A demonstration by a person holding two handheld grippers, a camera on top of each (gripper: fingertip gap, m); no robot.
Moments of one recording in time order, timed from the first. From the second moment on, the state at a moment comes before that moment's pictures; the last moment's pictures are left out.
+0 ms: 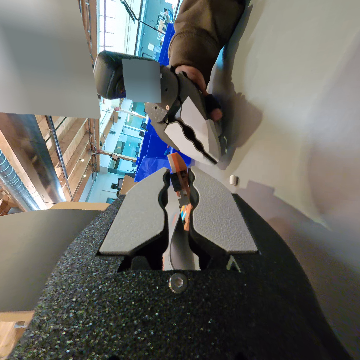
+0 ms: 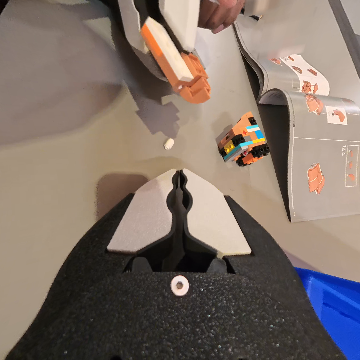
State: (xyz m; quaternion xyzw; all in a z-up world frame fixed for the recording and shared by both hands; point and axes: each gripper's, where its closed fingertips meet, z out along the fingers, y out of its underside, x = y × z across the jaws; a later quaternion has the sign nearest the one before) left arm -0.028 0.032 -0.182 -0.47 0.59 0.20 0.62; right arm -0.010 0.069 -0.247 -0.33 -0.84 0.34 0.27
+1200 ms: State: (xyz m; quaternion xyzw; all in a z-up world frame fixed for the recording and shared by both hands) left arm -0.033 0.019 -0.217 -0.47 0.67 0.21 0.54; right arm -0.025 0.037 -0.242 -0.29 -0.84 0.36 0.26
